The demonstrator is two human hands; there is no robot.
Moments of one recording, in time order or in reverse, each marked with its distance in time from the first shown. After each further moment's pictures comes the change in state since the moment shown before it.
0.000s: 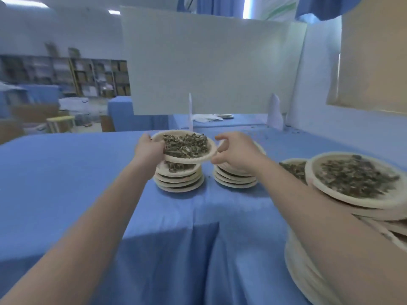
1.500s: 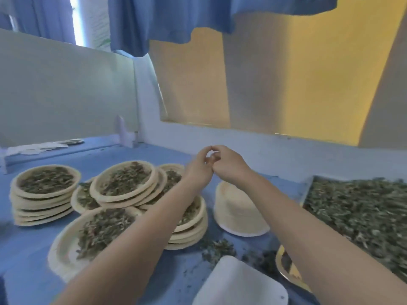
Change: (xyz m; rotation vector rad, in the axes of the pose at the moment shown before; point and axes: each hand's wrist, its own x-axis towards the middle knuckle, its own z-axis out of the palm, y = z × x) left_hand -0.347 0.134 0.344 0.069 -0.964 0.497; right_hand -0.288 0.147 -0.267 -0.056 0.505 0.481
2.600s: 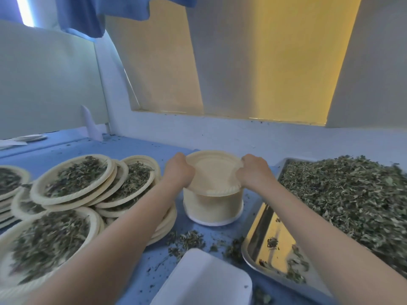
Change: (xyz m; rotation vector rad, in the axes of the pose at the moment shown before) left_hand 0.015 0.004 0.058 0.312 0.004 -0.204; right_hand -0.017 0.111 -0.062 -0.291 0.127 0.317
